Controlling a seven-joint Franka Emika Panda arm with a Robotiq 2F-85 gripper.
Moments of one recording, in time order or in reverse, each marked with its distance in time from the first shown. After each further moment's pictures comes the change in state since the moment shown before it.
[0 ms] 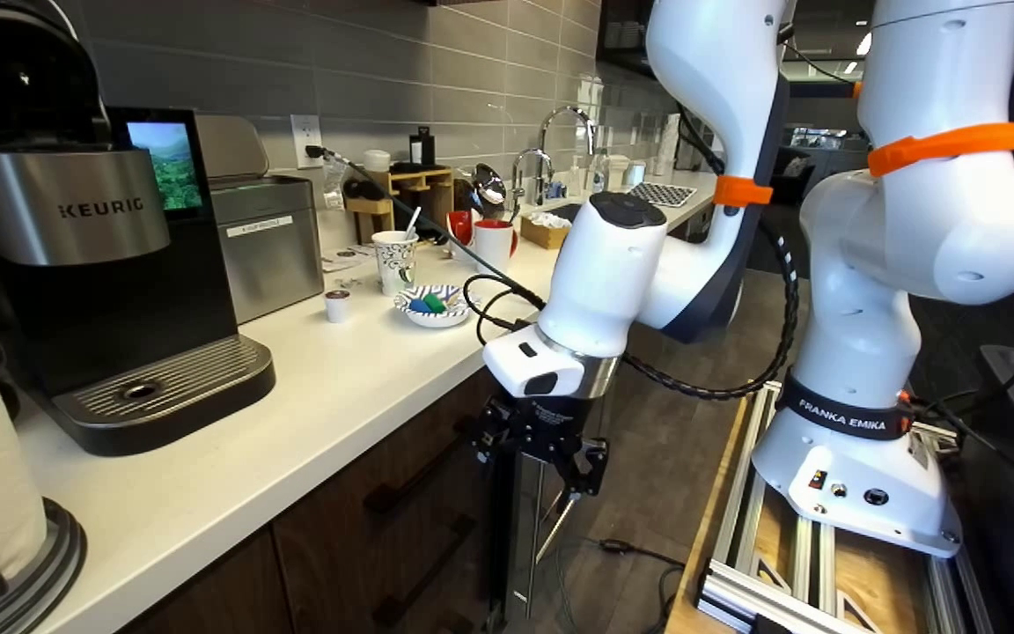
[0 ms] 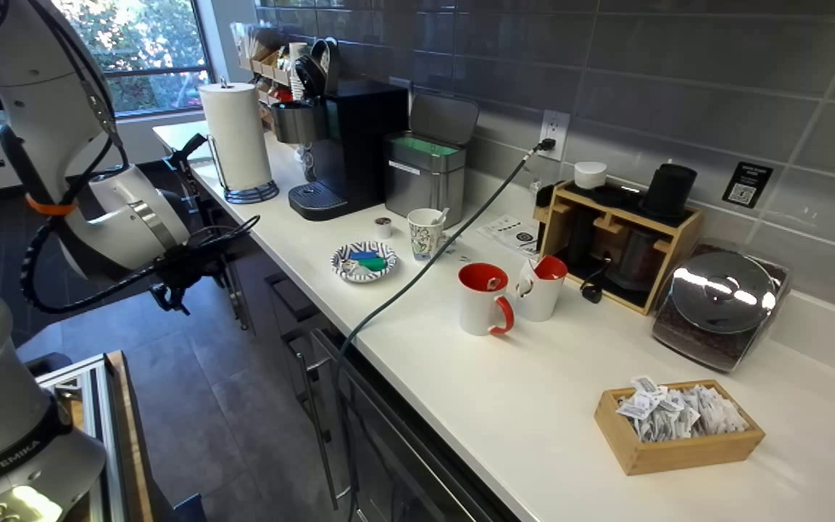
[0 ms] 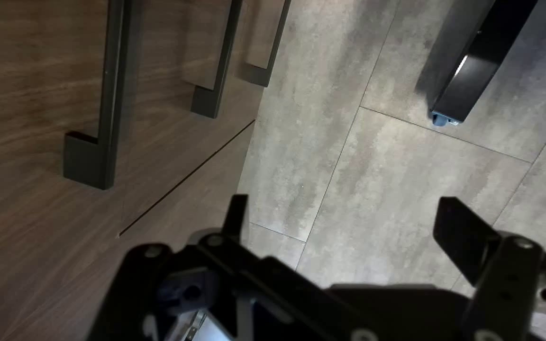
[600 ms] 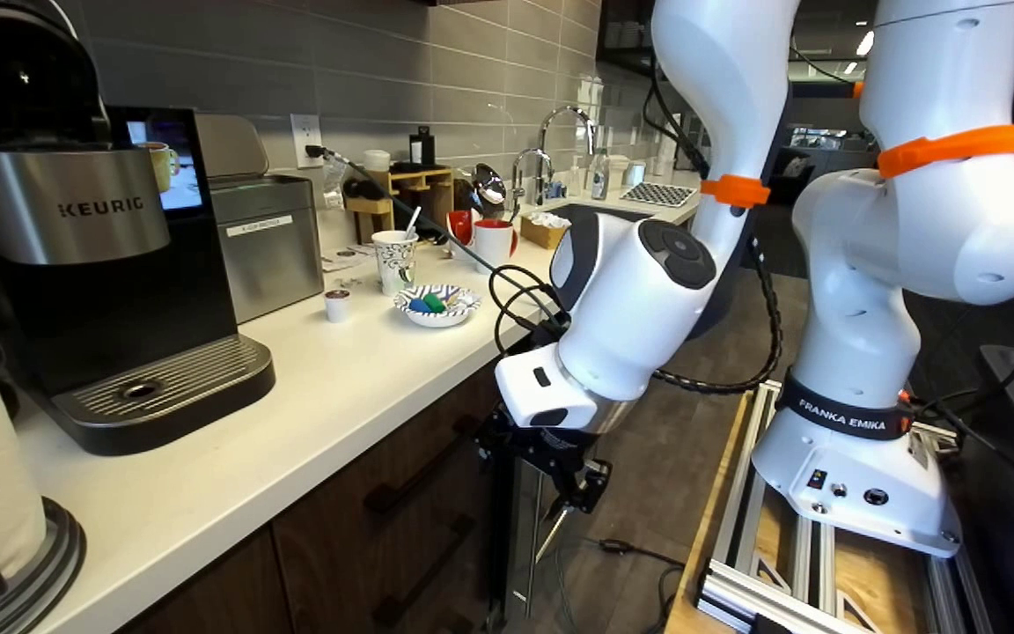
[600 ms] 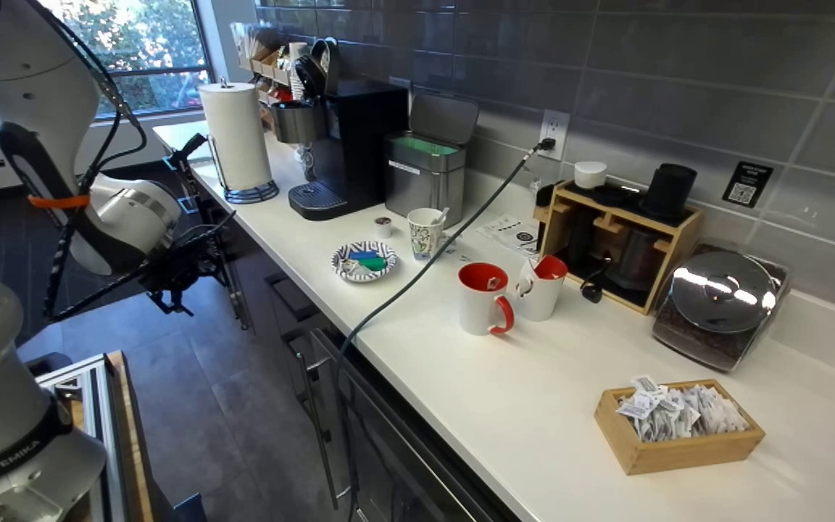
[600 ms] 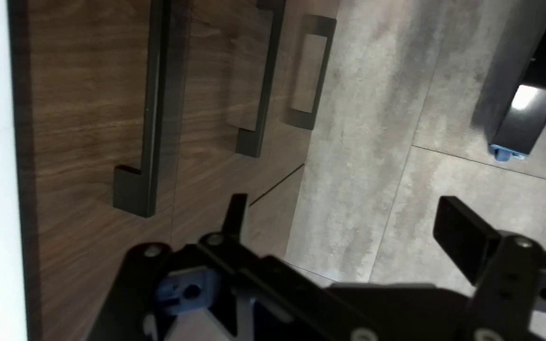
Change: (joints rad) arm 0.122 0.003 0.005 0.059 -0.381 -0.224 0.575
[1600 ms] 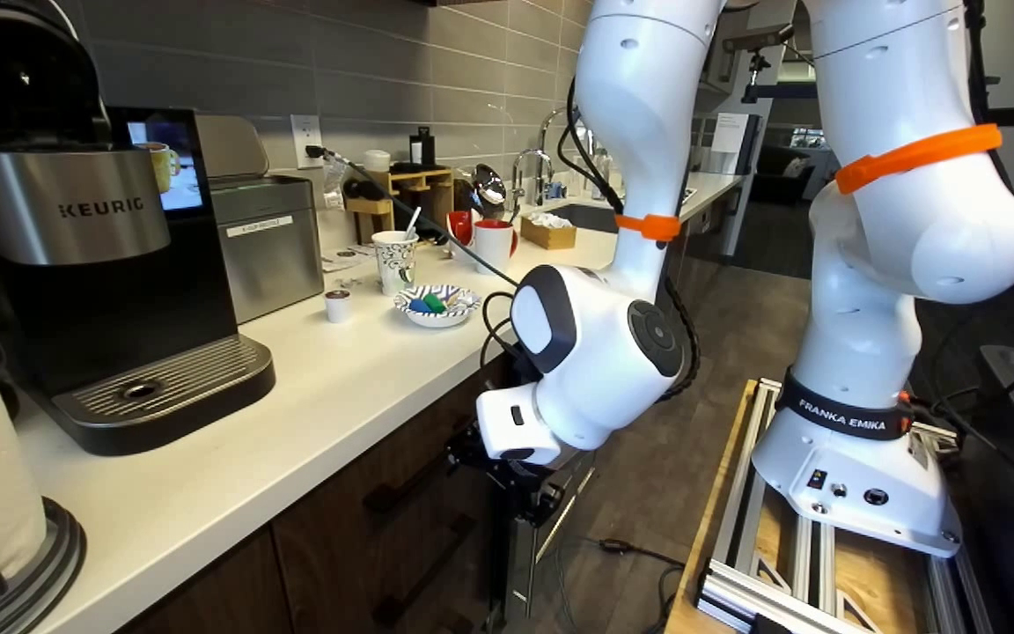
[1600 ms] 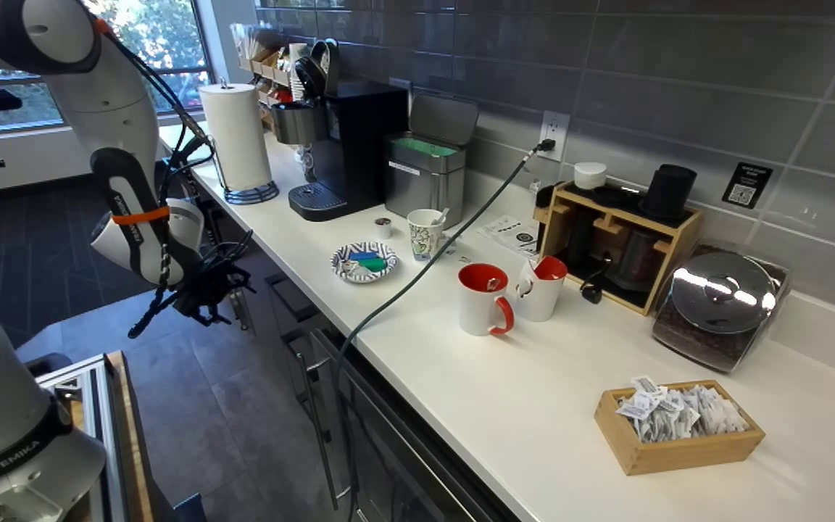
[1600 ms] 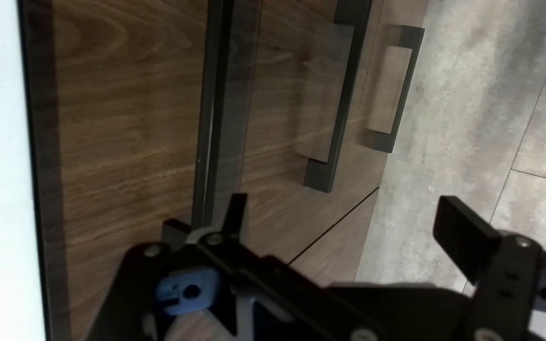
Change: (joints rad) arm -0.262 0.246 0.227 0.156 -0.537 -0.233 0.486
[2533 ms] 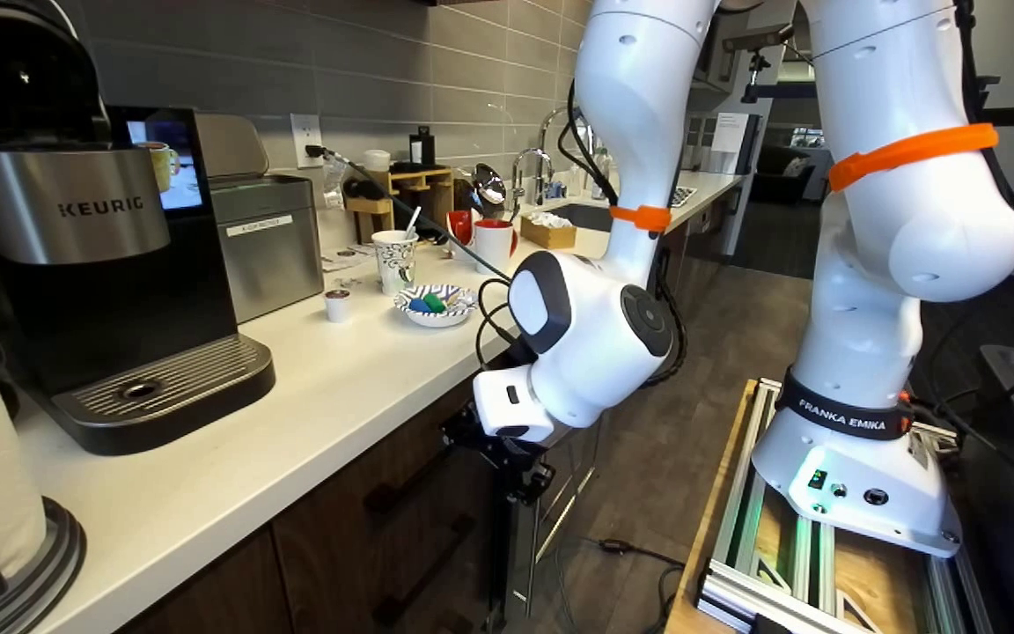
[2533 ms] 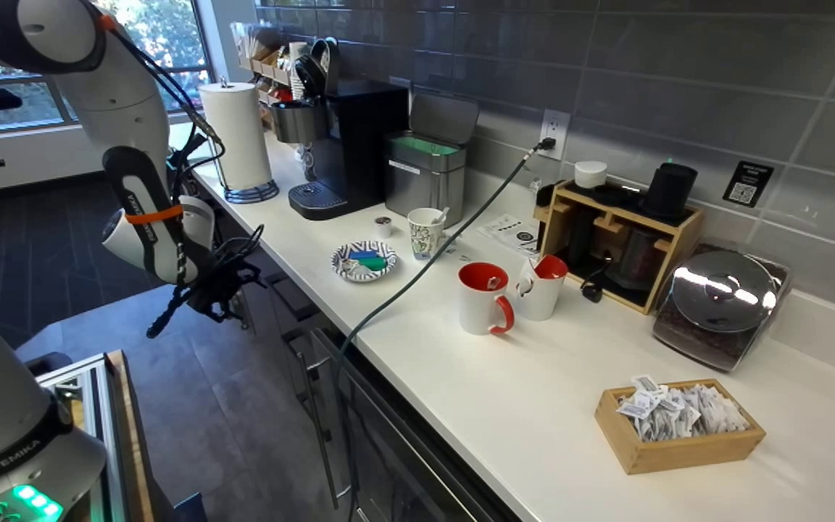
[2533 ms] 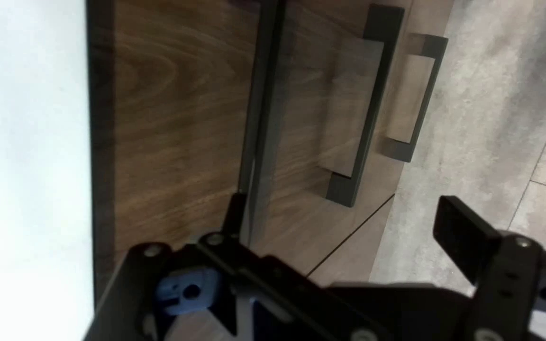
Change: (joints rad) arm -0.146 -0.013 0.071 -0.002 -0.097 -0.003 -0.015
